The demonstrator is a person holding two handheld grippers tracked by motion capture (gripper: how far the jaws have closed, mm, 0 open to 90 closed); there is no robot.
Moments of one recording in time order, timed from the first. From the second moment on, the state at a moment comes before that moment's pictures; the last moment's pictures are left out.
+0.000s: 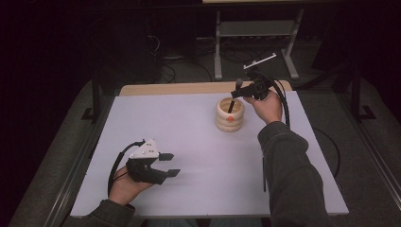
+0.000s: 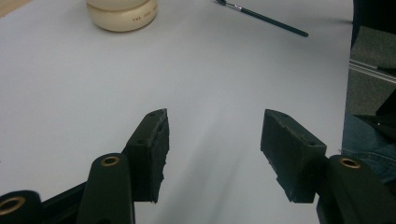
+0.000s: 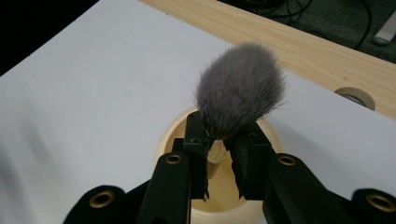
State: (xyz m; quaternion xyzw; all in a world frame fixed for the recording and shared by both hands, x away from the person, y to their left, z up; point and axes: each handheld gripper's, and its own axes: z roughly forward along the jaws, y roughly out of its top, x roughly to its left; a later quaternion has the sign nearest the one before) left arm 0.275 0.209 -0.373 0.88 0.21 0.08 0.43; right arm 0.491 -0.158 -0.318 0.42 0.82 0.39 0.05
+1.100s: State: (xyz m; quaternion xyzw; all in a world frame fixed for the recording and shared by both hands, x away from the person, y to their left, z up) left arm 0.275 0.209 -0.372 0.88 0.21 0.08 0.43; right arm 0.492 -0.157 -0.335 0.45 0.81 0.36 0.05
